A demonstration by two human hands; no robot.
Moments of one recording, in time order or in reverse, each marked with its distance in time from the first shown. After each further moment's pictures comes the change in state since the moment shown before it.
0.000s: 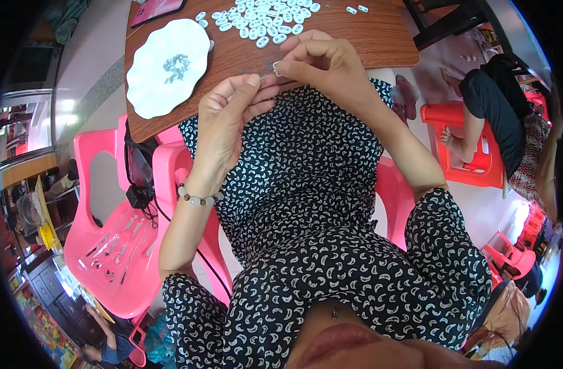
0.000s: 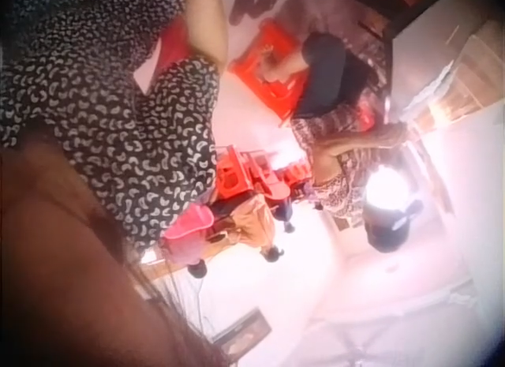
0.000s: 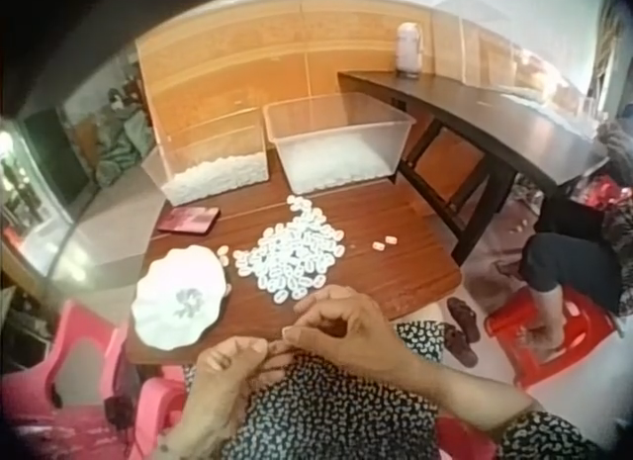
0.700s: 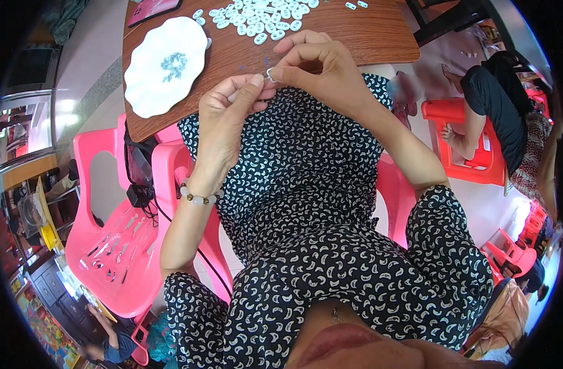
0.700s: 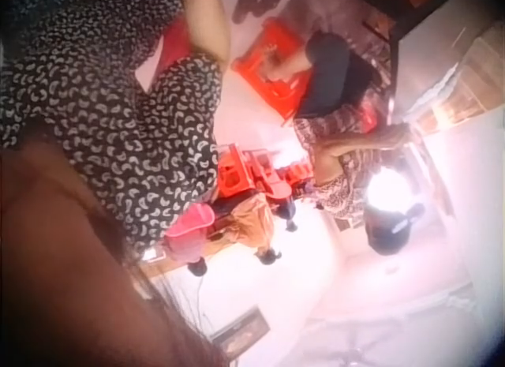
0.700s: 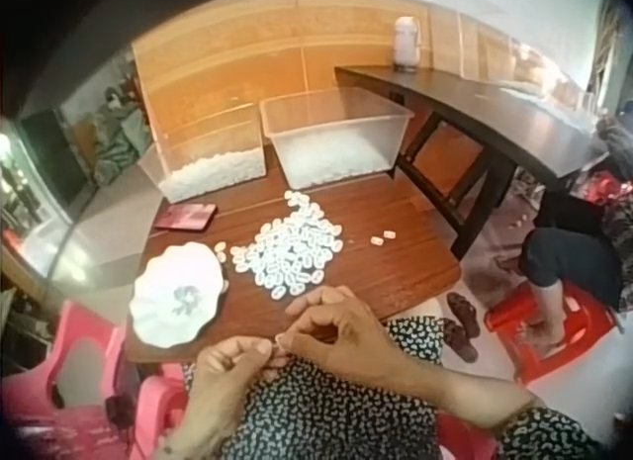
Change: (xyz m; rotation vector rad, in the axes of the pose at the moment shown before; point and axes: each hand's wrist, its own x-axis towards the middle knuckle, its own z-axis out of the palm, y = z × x) left_hand 0.000 -0.004 0.000 0.199 0.035 0.051; right_hand -0.005 0.002 0.002 -0.362 -0.037 -0.066
